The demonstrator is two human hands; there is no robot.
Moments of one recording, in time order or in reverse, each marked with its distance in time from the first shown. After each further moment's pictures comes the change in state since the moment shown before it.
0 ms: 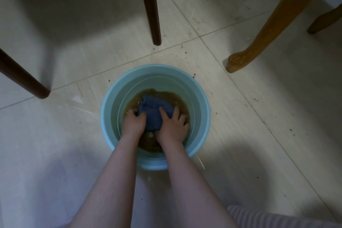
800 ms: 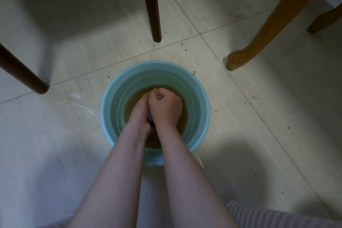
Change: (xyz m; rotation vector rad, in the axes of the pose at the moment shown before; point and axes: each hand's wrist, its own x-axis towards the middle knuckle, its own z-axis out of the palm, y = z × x) left_hand -0.070 0.073 -0.007 -0.913 -0.273 -0.131; right_hand -0.011 -0.036 -0.046 0.763 0.668 -0.120
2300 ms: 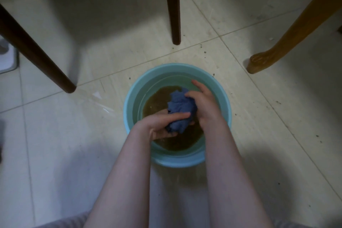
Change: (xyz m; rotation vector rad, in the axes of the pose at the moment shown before) left_hand 0.005 0.004 -0.032 0.520 -0.418 -0.275; right_hand 0.034 0.005 -0.039 0.671 -0.378 0.542
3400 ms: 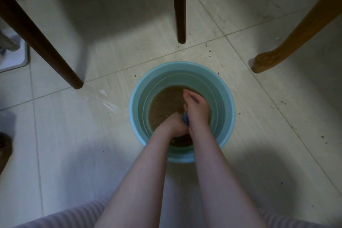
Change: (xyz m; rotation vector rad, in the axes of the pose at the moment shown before) left_hand 0.004 -0.005 0.029 0.893 0.229 0.019; right_hand -0.009 0.040 0.016 -0.002 0.141 -0.118
